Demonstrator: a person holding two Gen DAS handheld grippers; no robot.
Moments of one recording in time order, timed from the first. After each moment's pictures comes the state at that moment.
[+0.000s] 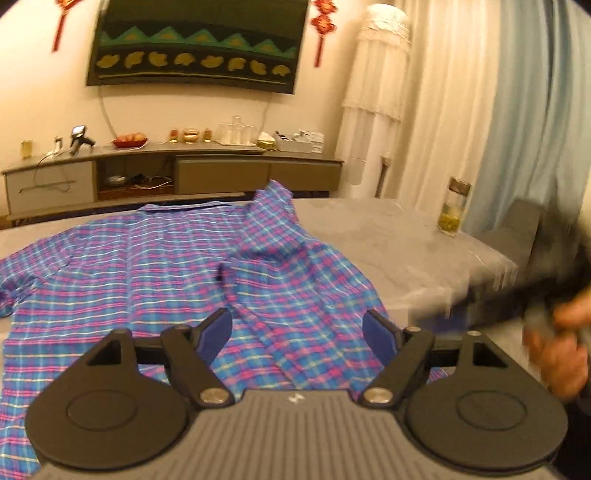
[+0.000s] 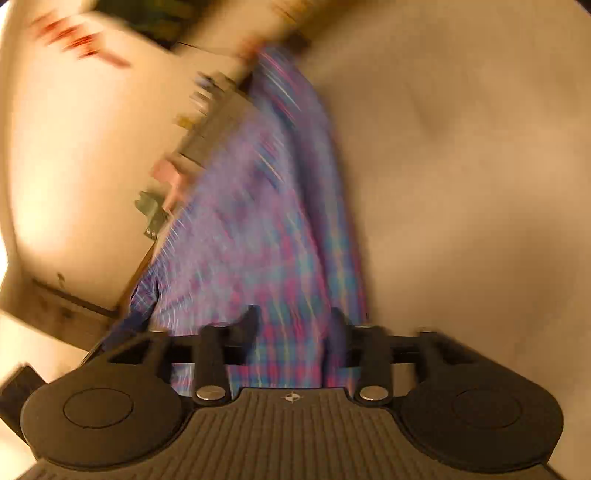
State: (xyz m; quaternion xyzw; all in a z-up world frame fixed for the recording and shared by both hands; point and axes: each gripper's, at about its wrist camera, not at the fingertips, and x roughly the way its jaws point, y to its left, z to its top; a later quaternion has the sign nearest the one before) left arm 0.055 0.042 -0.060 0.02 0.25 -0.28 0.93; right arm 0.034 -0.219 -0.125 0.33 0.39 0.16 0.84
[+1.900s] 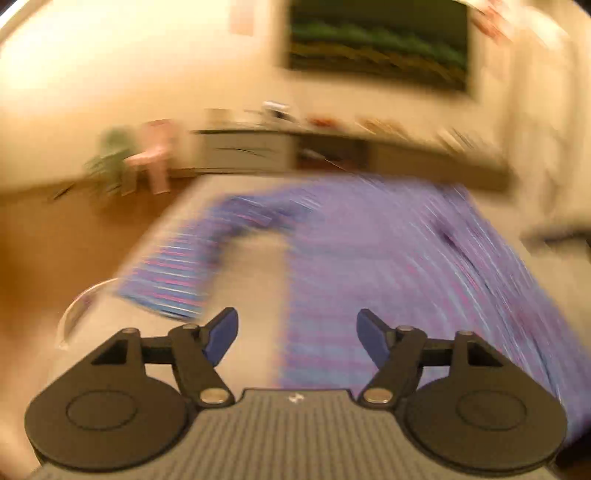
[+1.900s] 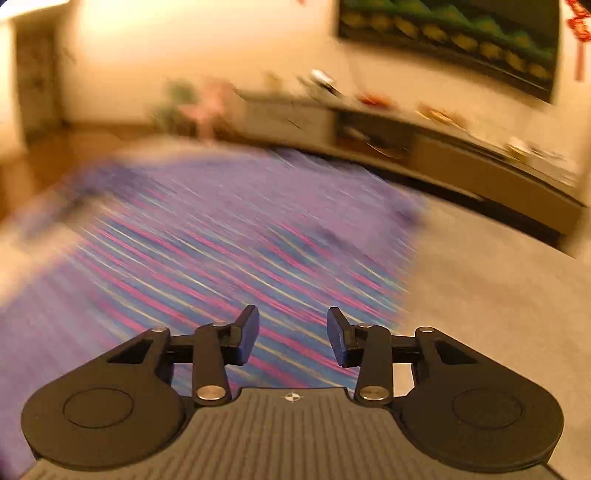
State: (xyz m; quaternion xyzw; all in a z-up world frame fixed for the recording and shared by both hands) left arm -0.081 0.245 -0.041 -0.07 0.28 0.08 0.95; right arm 0.038 -0.085 -0.095 -0.08 0.31 0.24 0.92
